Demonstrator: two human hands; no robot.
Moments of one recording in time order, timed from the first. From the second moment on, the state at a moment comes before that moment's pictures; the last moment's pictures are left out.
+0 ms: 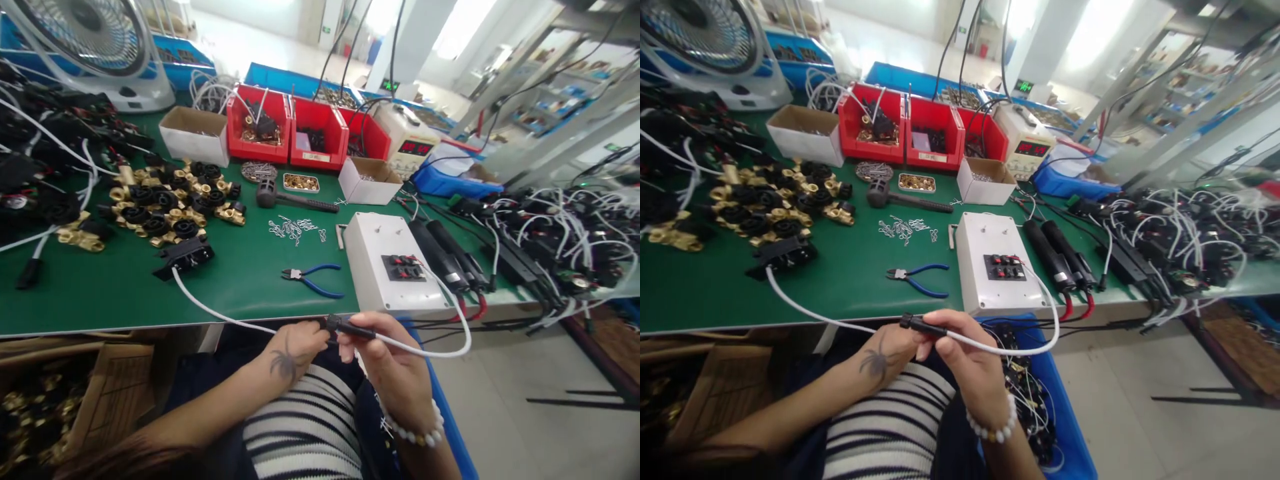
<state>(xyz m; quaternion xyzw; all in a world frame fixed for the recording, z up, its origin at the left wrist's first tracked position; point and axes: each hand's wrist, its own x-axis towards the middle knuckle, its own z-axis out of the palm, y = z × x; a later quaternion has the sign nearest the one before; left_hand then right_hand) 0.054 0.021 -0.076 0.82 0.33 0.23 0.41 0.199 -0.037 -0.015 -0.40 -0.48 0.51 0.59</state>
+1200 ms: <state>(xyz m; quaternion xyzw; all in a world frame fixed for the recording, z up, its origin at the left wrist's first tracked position) -0.001 0.005 0.005 0.79 0.38 0.41 0.26 0.199 -0.042 0.000 -0.45 -0.47 0.45 0.60</state>
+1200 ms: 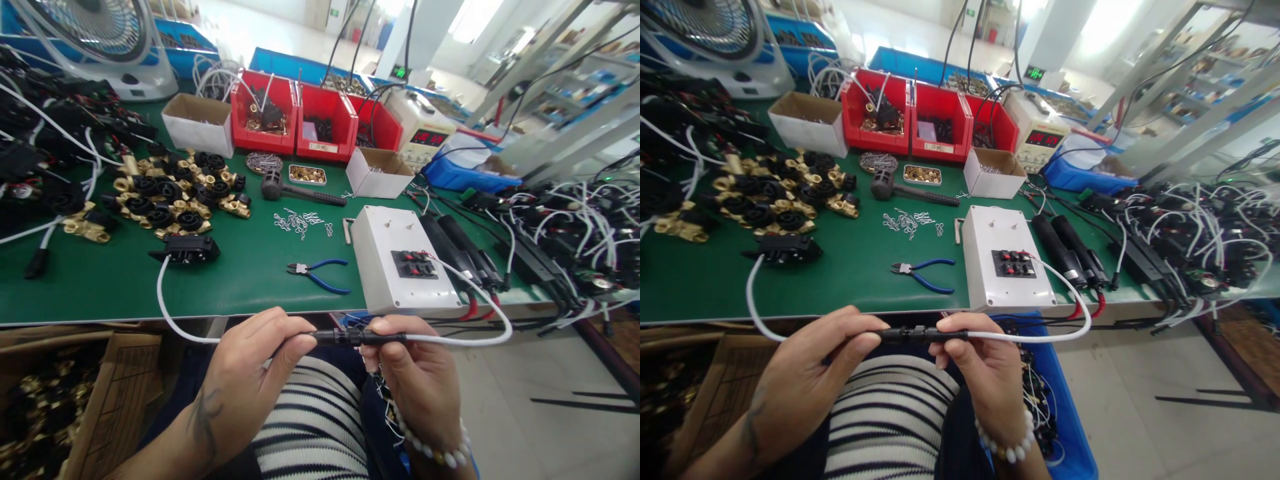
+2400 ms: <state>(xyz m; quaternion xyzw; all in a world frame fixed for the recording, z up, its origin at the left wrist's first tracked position) -0.105 0.088 -0.065 0.68 0.65 0.31 0.15 0.284 0.047 0.064 -0.70 -0.62 0.07 0.35</state>
